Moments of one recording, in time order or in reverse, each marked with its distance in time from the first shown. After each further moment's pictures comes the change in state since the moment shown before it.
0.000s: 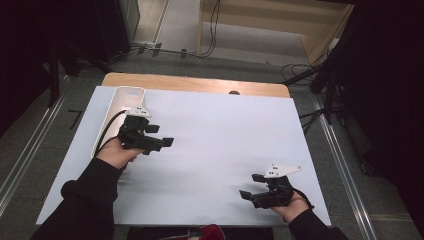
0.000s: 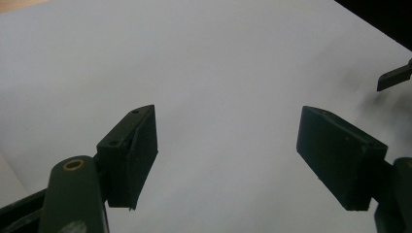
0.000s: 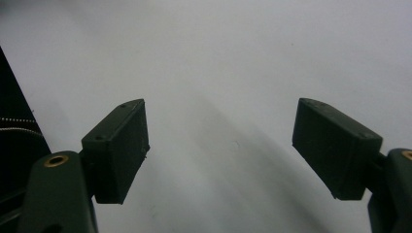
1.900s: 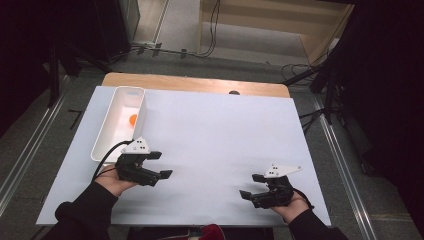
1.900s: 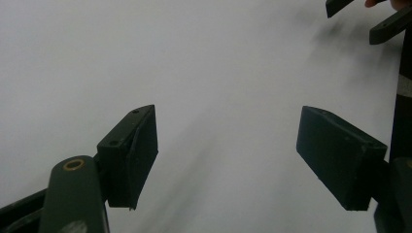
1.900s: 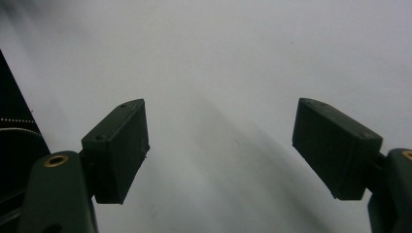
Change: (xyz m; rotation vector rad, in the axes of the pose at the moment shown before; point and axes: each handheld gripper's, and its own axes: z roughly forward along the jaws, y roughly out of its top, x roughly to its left) left arm -0.028 -0.067 0.000 0.005 -0.105 0.158; right arm 0.000 0.000 0.000 0.003 -0.002 0.008
